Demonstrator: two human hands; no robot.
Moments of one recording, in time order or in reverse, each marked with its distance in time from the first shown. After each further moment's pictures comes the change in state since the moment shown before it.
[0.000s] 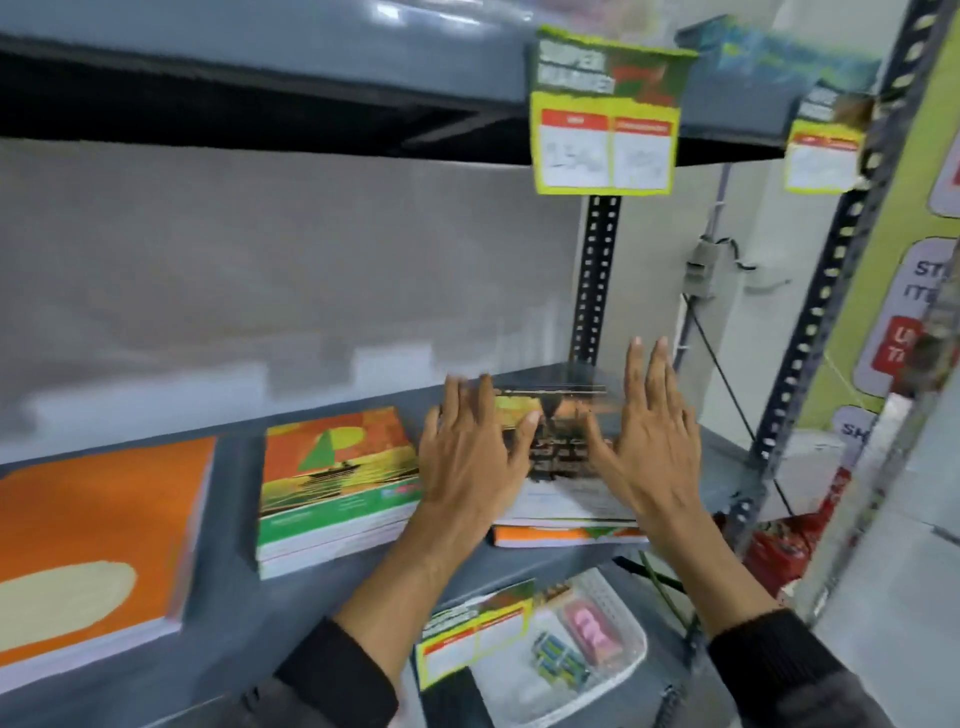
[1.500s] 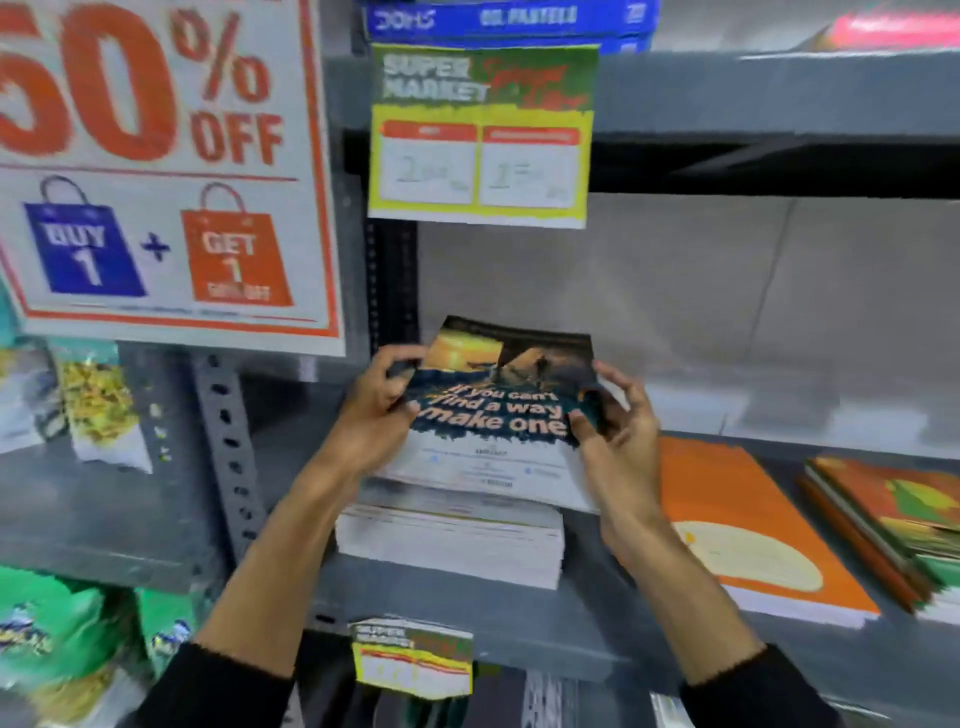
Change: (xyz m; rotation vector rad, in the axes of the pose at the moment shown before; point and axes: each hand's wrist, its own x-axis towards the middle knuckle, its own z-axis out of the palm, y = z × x) left_hand -0.234 -0.483 -0.353 -0.709 0.325 -0.458; right_hand -0.169 -0.558 0.038 1.584 -0.401 0.013
